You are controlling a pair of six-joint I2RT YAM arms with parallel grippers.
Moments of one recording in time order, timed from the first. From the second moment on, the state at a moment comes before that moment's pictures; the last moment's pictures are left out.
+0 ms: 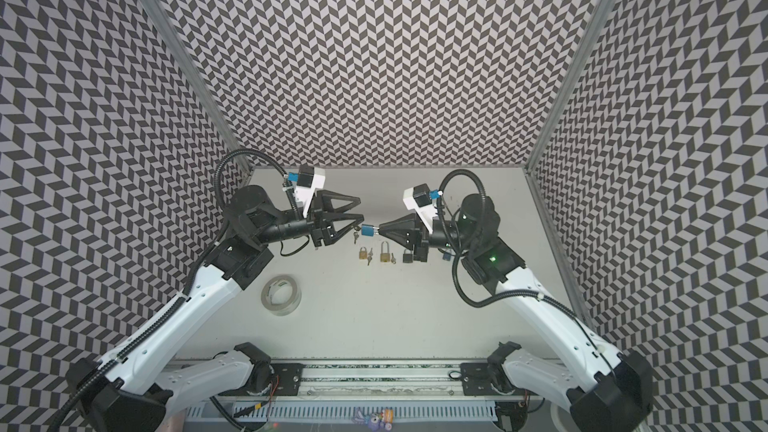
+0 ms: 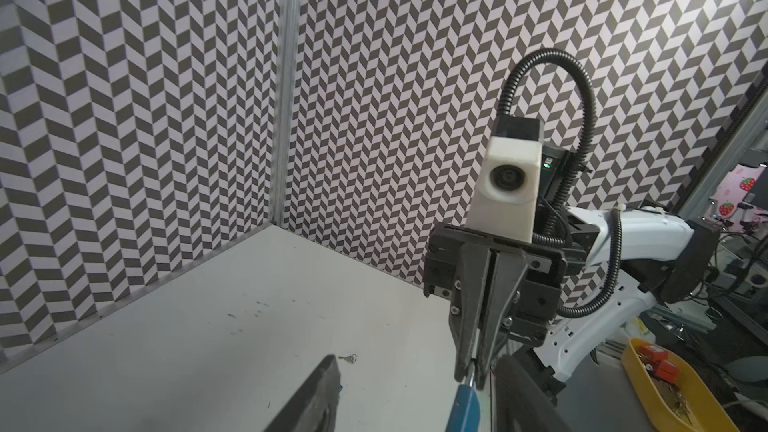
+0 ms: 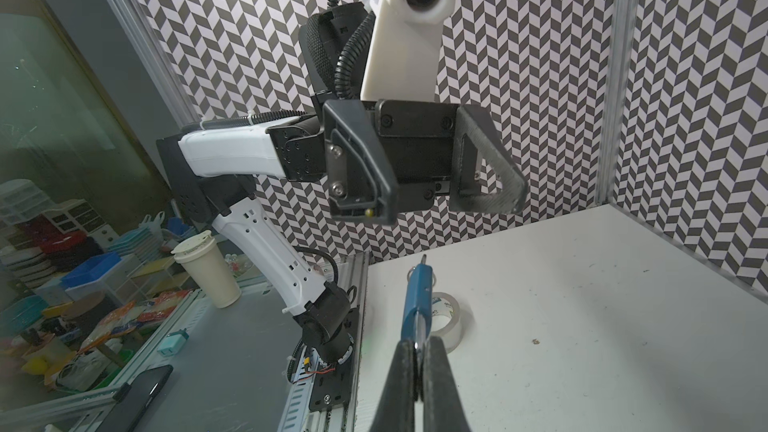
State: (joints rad) left arm -0.52 1.10 1.06 0.09 0.85 -0.28; right arm 0.54 1.09 0.97 0.13 -0.94 0.19
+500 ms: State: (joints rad) left arm -0.54 1.14 1.08 -0.03 0.96 -0.17; right arm 0.54 1.06 0.97 0.09 -0.94 0.18
